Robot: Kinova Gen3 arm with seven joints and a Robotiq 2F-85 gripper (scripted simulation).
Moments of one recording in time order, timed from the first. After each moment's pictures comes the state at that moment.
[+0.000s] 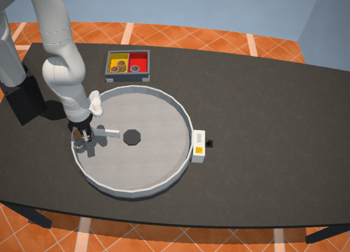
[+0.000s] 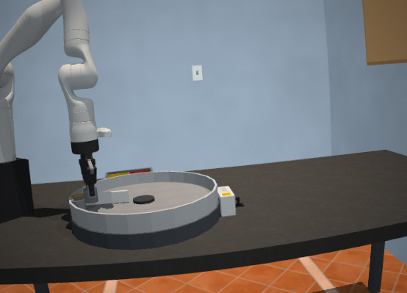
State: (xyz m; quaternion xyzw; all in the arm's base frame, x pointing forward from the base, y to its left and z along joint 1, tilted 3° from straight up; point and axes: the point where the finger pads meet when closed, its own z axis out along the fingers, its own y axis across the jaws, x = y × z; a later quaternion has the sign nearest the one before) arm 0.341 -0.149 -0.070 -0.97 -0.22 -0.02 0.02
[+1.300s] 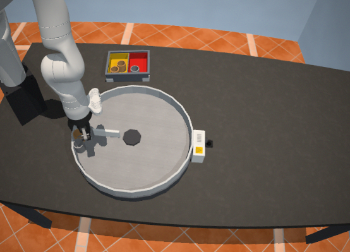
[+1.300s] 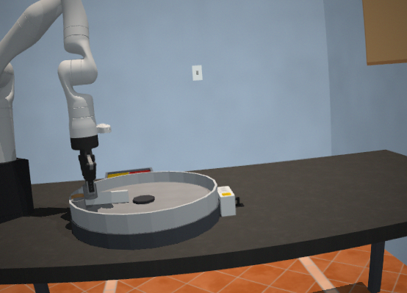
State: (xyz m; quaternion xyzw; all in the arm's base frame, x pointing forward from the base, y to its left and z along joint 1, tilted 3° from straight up) arm 0.341 -0.149 -0.059 -0.97 -0.22 -0.02 0.02
